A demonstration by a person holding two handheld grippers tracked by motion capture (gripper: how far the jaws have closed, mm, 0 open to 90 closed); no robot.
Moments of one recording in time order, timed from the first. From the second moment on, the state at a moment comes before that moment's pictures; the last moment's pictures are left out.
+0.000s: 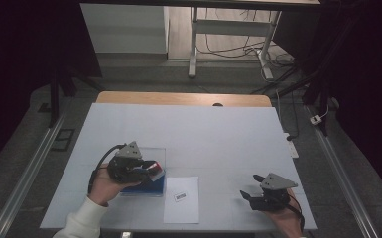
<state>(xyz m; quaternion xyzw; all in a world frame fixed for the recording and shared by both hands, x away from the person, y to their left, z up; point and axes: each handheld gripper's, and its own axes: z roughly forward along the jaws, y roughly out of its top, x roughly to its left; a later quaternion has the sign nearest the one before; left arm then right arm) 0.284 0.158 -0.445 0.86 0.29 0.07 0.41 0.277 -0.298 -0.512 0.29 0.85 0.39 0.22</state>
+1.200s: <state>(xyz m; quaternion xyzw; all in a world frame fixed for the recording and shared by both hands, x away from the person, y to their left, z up) 0.294 0.176 -0.486 0.89 0.34 0.10 0.30 0.278 -0.298 -0.513 0.29 0.85 0.39 0.21</state>
